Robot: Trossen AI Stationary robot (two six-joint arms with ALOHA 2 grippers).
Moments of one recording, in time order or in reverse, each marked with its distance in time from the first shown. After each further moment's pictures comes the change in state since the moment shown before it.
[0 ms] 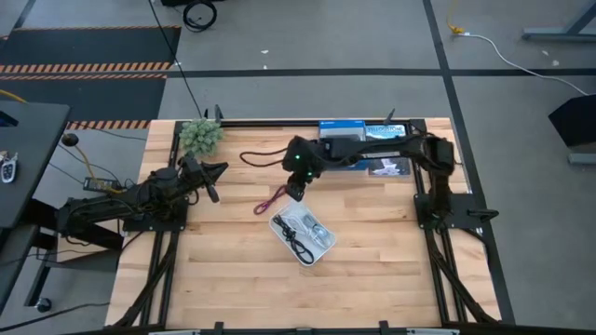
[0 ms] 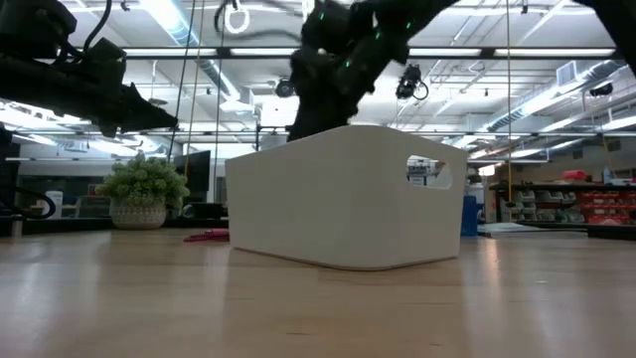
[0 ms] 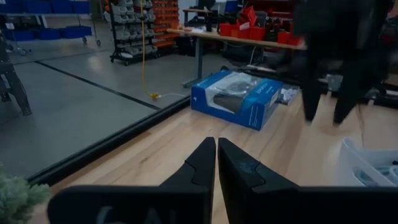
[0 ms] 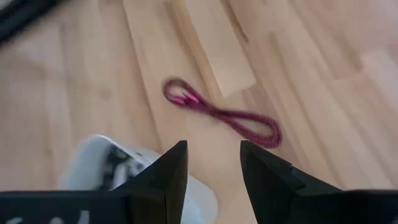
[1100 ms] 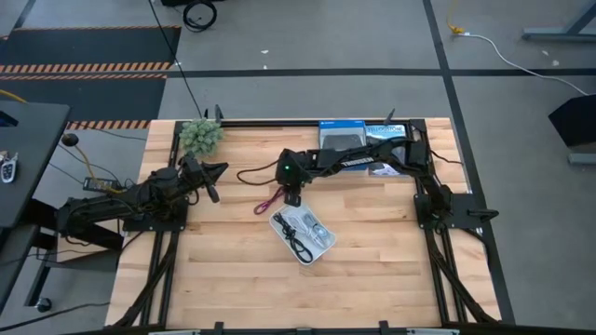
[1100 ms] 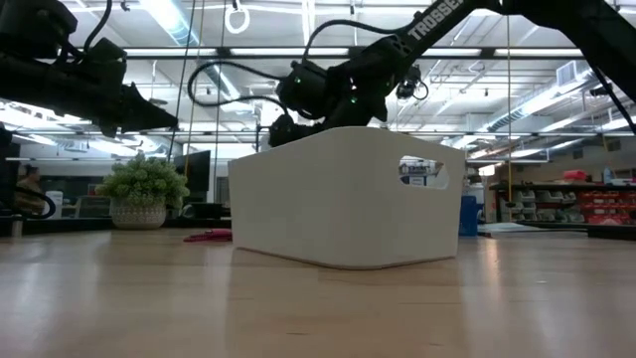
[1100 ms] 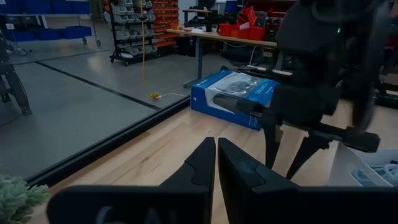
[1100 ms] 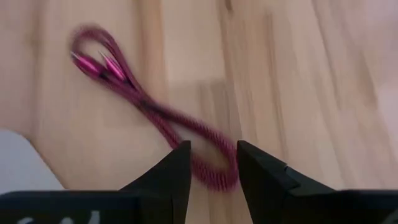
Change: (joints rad) left arm 0.000 0.008 0.000 0.005 0.000 0.000; right arm -0.017 0.220 -0.003 0.168 0.119 -0.358
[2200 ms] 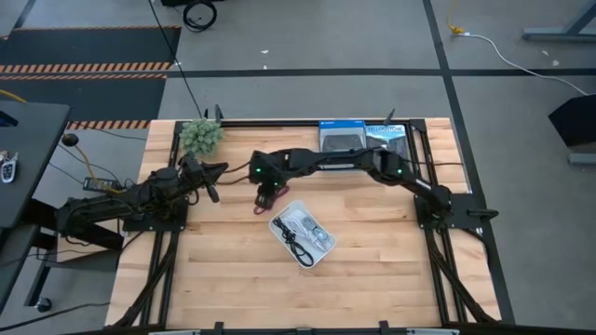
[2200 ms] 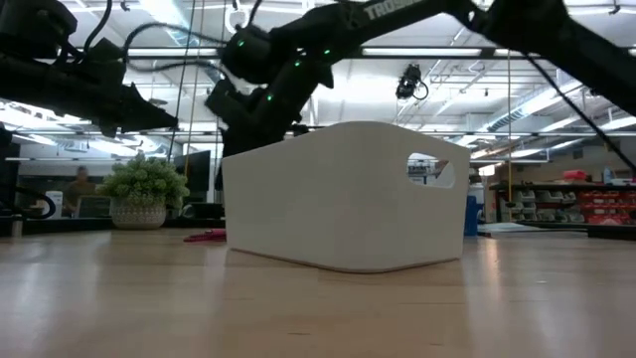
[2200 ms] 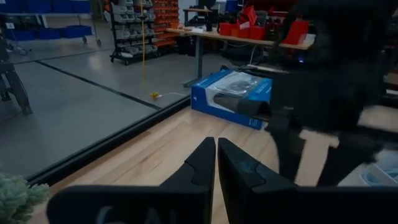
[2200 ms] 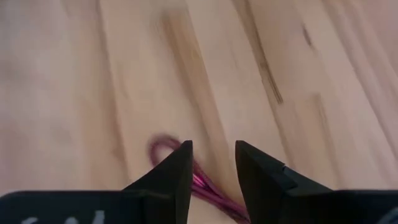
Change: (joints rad) left arm 0.000 -0.002 0.000 -0.003 0.000 0.000; right arm 0.072 0.263 0.626 -0.382 -0.021 0.248
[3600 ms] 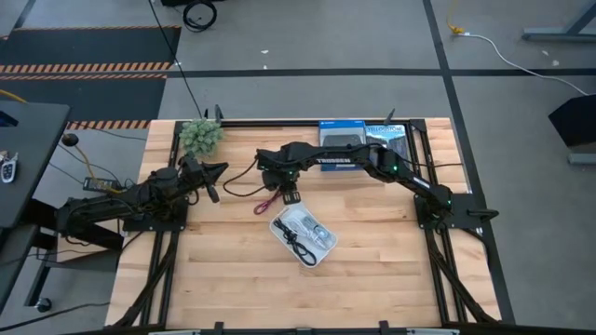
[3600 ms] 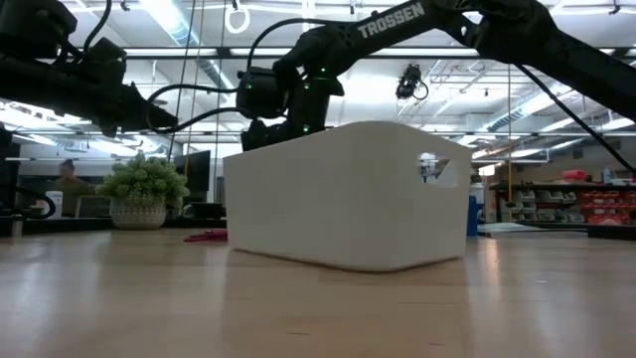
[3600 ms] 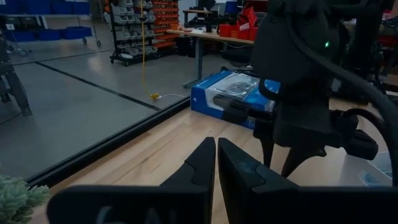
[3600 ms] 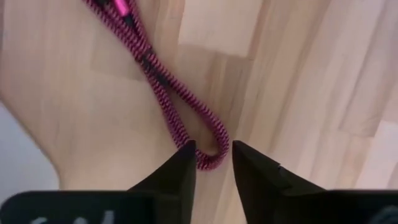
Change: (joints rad) left arm 0.000 0.000 0.000 0.003 0.000 0.000; right arm -0.054 0.070 0.040 -0.324 0.118 -0.596
